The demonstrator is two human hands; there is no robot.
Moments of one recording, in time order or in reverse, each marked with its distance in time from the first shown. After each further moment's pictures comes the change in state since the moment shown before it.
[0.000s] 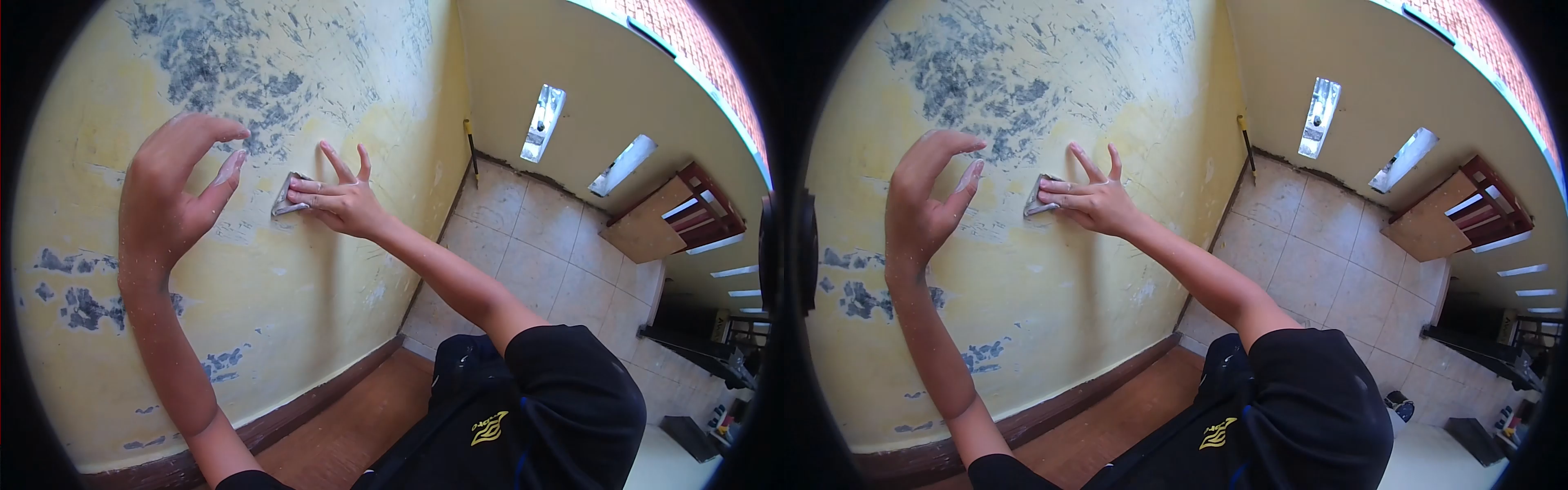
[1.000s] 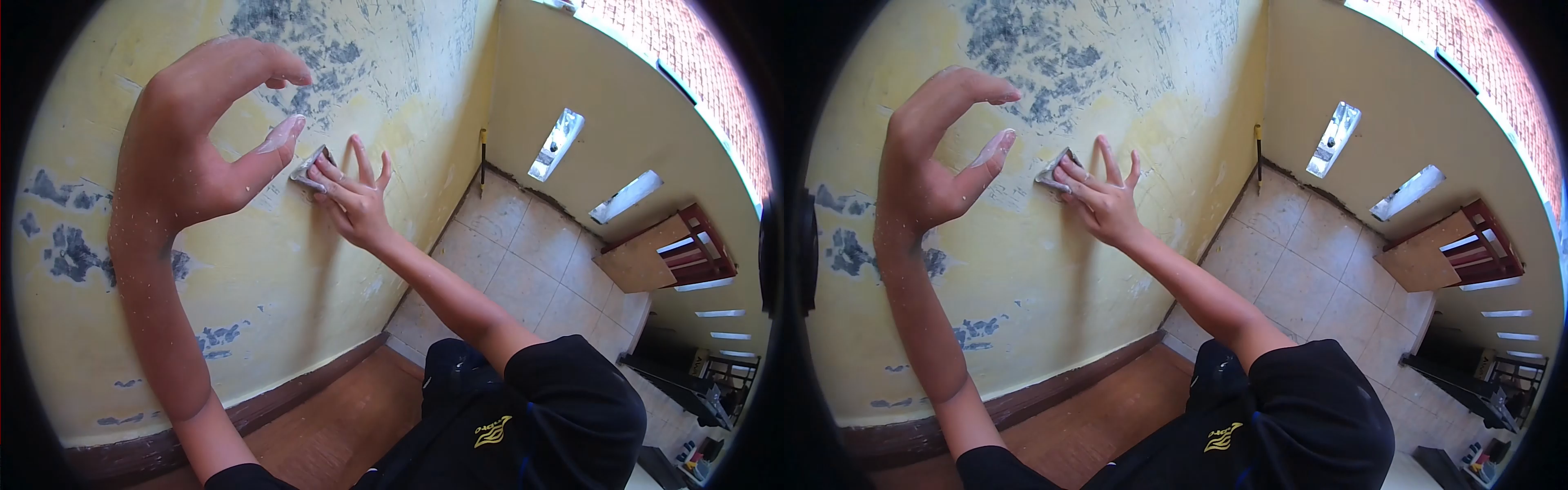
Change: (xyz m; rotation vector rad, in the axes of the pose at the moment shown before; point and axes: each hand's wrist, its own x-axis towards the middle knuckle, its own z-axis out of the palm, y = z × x) left_hand -0.010 -0.004 -0.016 -0.071 0.088 0.095; right_hand -0.005 -0.036 0.017 -0.040 0.069 0.031
